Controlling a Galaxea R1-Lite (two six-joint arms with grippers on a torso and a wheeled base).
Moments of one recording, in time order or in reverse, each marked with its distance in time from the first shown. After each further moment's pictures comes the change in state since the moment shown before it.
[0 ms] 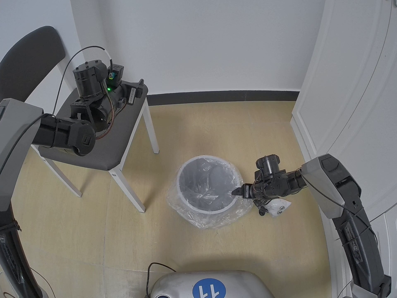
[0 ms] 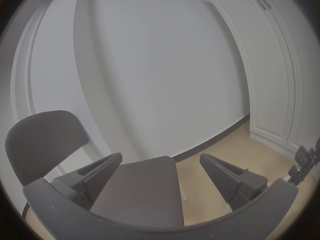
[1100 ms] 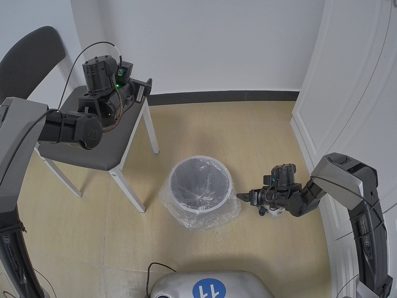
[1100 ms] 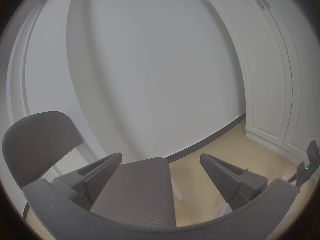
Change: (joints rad) left arm -0.023 0.033 -0.104 0.106 -0.002 -0.004; right arm -0.014 -0.184 0.591 -0.637 0.062 -0.106
